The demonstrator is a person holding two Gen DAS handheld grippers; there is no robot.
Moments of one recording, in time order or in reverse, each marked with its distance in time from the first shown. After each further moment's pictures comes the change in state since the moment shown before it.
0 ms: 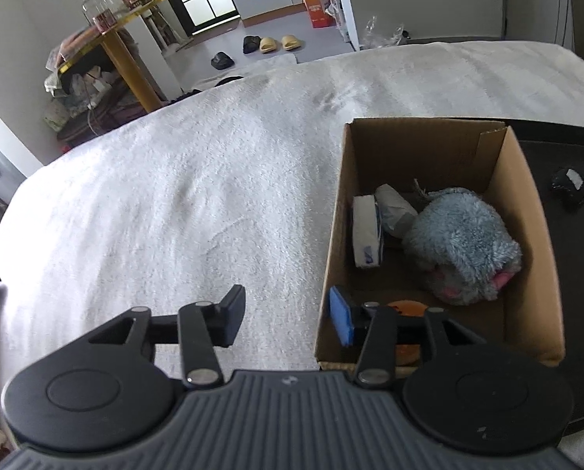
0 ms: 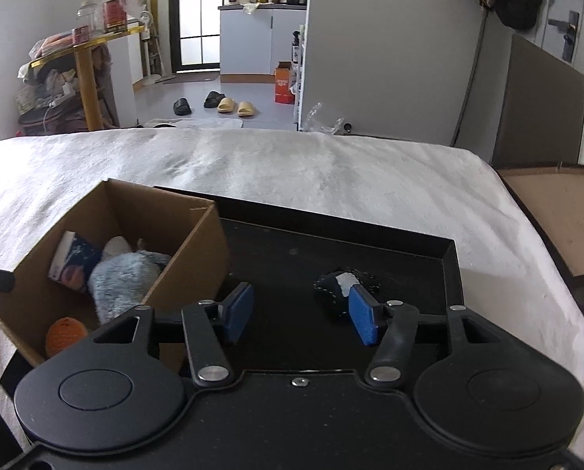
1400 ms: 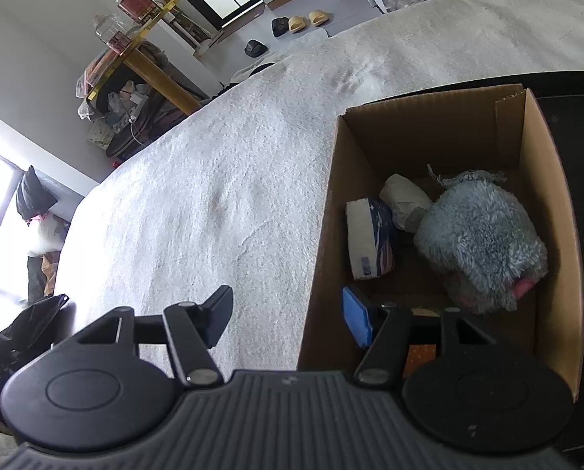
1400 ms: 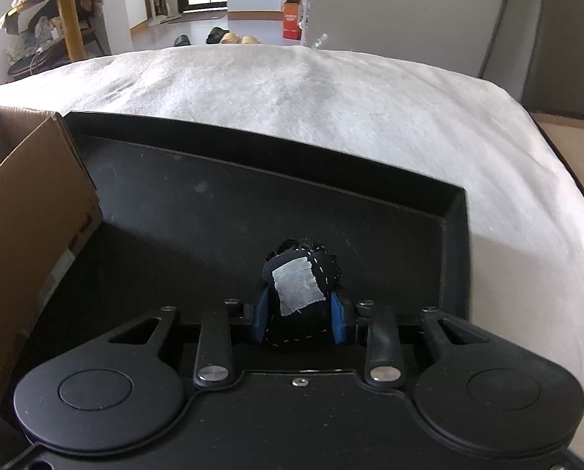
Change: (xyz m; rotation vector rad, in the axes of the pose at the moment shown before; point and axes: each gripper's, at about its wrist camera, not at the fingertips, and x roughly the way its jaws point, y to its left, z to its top) left arm 0.008 -0.056 0.021 0.122 0.084 0.234; right arm 0.109 -0.078 -0.024 -0.044 0.188 0.052
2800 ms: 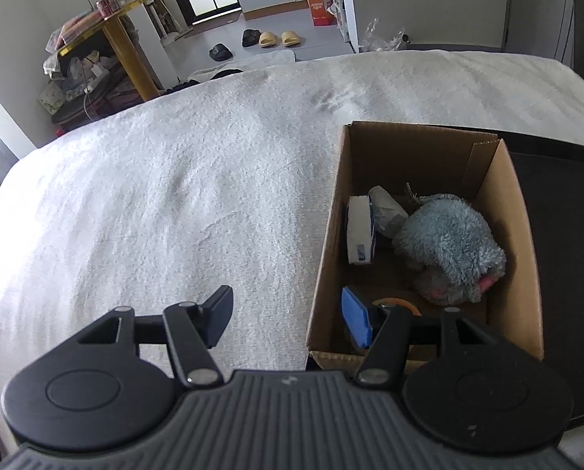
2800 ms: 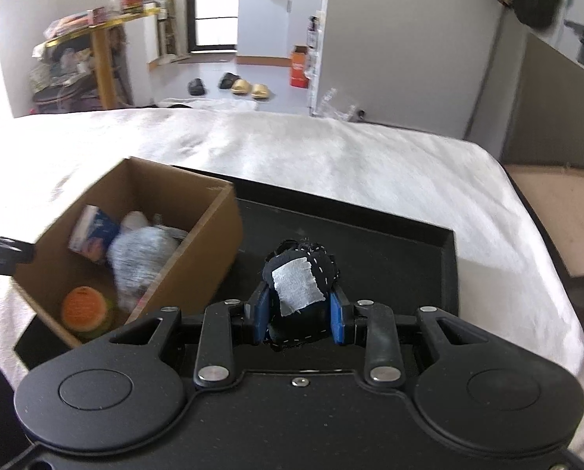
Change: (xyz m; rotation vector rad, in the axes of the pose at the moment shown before) left arm 0.002 0.065 -0.031 -0.184 -0.067 -0.304; right arm -0.127 0.083 0.003 -0.023 -0.129 -0.014
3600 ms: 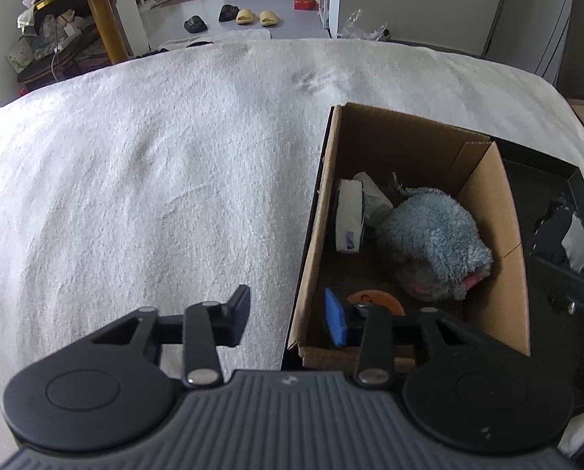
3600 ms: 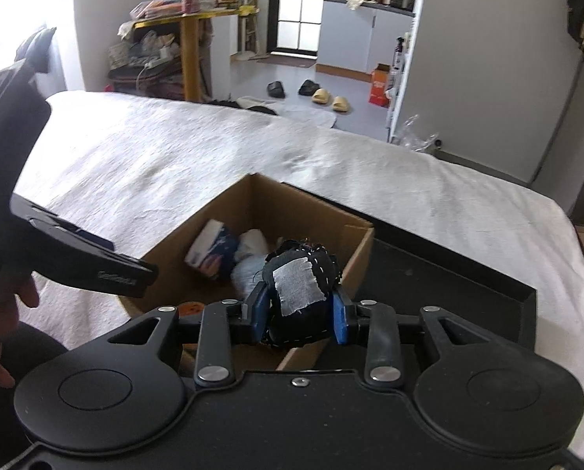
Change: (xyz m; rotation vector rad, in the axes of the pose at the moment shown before) left arm 0.023 0.022 -0.003 -0.076 0.064 -0.163; right arm -0.014 0.085 0.026 -0.161 -0.016 0.161
